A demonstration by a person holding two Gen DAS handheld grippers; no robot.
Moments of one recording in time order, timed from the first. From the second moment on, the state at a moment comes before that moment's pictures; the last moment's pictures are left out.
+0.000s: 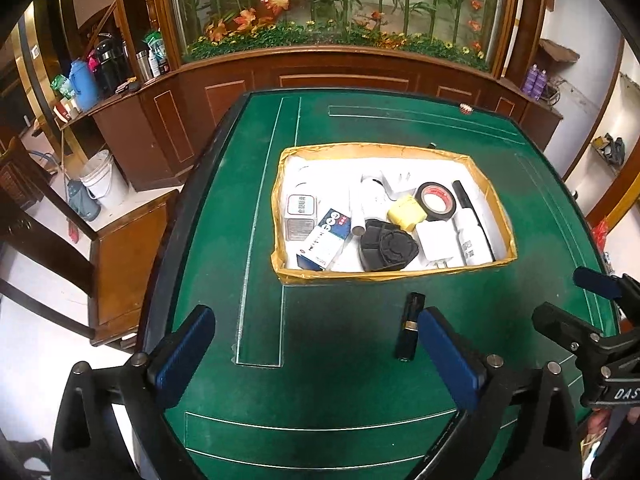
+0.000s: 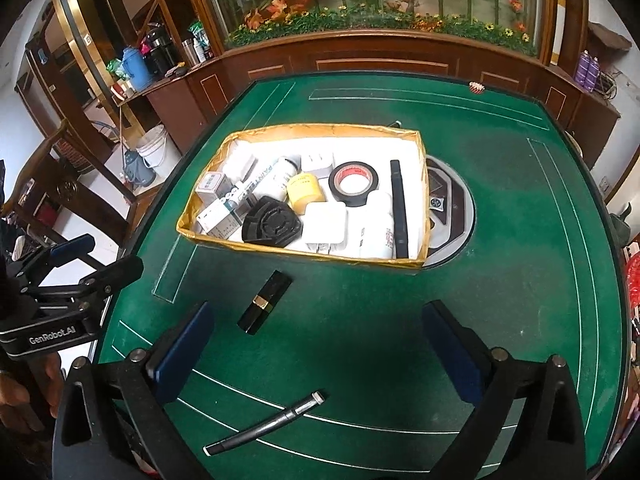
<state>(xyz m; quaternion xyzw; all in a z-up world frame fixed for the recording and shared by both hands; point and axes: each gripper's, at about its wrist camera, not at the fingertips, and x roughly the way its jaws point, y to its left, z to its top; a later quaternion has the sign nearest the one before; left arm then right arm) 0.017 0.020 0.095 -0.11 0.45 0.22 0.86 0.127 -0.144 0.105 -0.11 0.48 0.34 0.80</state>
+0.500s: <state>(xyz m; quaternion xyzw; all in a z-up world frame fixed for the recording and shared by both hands) 0.055 0.019 0.091 -0.11 0.48 0.21 0.84 0.136 -0.137 0.119 -0.13 0.47 0.34 0.81</state>
